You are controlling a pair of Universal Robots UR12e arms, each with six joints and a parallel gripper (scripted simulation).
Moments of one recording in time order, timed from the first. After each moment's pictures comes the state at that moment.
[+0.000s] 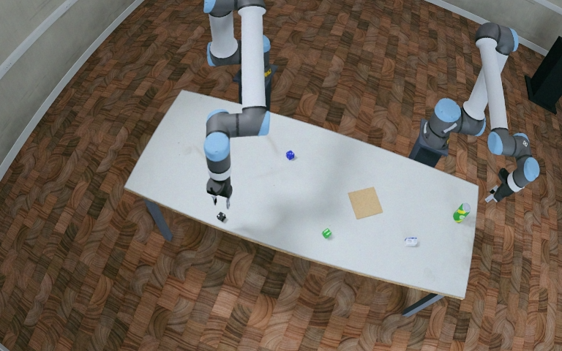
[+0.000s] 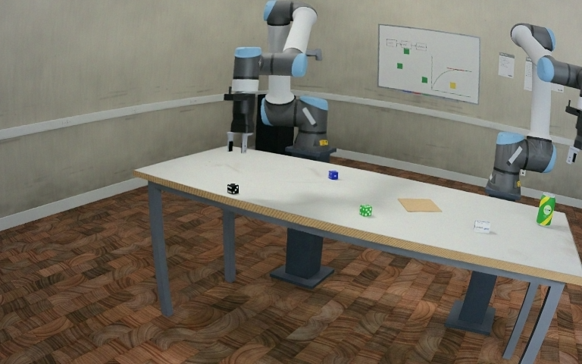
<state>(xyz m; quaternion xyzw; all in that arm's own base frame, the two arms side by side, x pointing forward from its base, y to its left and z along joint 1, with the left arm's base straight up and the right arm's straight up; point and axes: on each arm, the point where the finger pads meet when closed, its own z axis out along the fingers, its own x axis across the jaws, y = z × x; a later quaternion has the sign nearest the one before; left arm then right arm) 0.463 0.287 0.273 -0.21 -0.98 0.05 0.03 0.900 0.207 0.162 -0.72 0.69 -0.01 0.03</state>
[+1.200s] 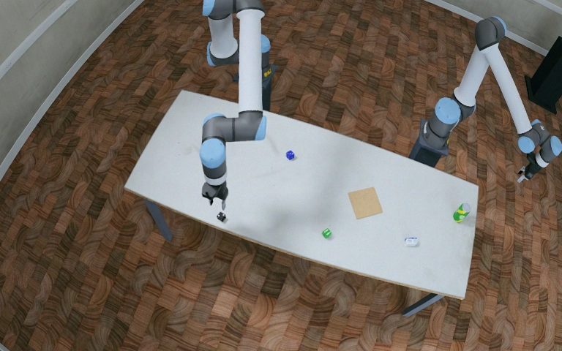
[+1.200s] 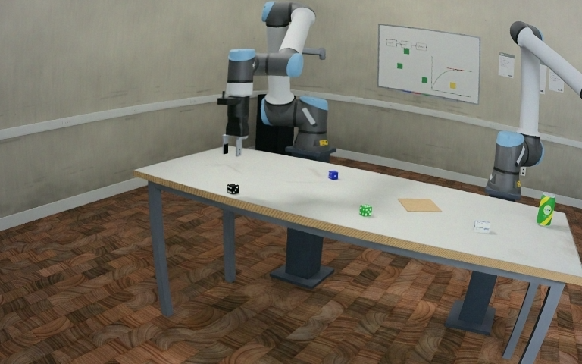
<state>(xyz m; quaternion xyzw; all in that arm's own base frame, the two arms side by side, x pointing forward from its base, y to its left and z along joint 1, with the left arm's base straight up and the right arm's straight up) 0.205 0.543 0.214 -0.06 -1.00 0.02 0.00 0.905 0.190 0.150 -0.71 0.71 0.00 0.00</state>
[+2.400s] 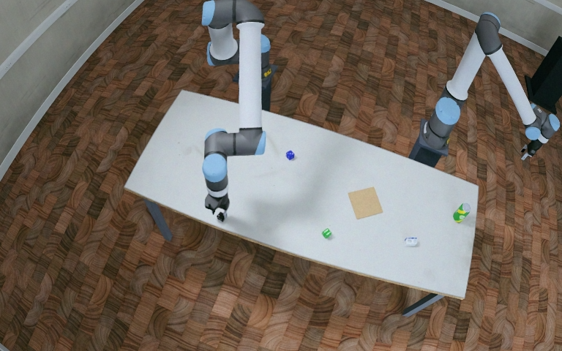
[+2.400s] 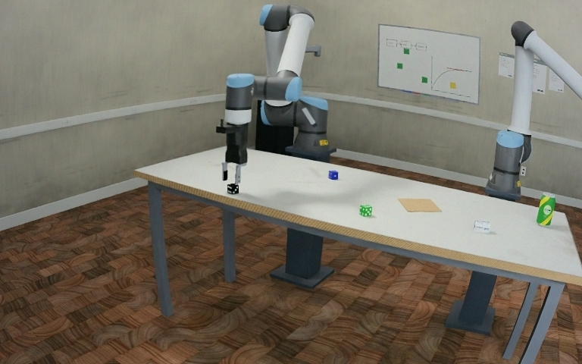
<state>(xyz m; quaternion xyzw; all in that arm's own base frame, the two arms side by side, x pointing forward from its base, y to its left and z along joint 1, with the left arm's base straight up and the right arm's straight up) -0.006 0.605 0.179 0.01 -1.00 0.00 0.00 0.902 0.189 0.057 -0.71 0.71 0.00 0.00</state>
